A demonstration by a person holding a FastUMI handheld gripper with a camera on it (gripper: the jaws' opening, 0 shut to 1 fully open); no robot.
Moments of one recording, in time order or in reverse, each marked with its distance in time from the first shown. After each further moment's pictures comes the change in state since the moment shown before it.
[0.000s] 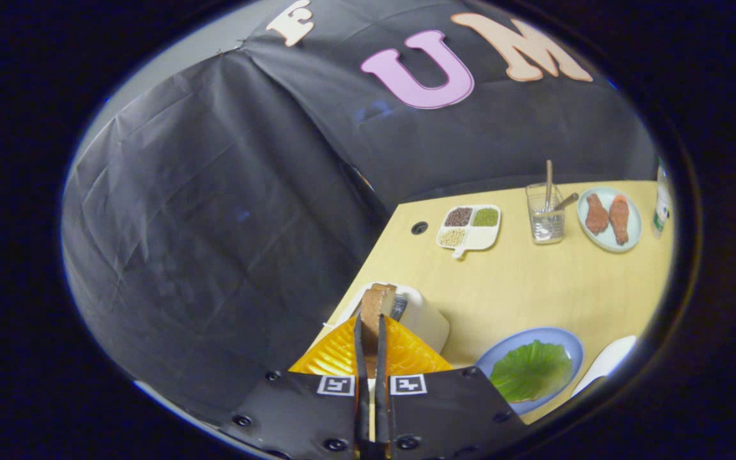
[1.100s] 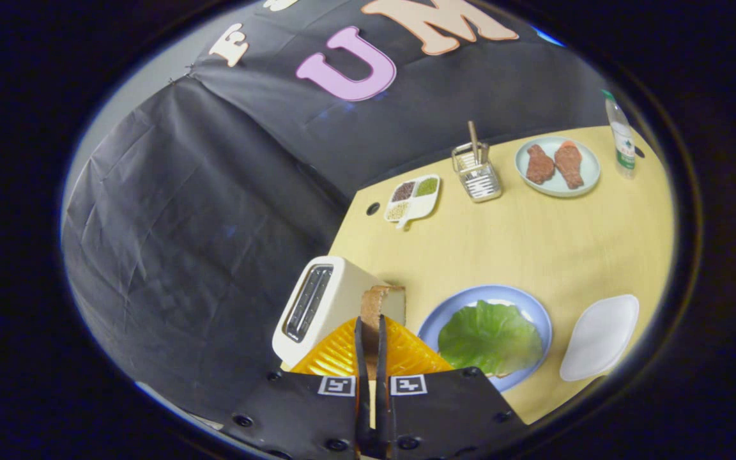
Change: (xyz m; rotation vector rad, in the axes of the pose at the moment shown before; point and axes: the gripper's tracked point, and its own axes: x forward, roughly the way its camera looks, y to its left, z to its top) arm -0.041 -0.109 -0.046 0.145 0.057 -0.070
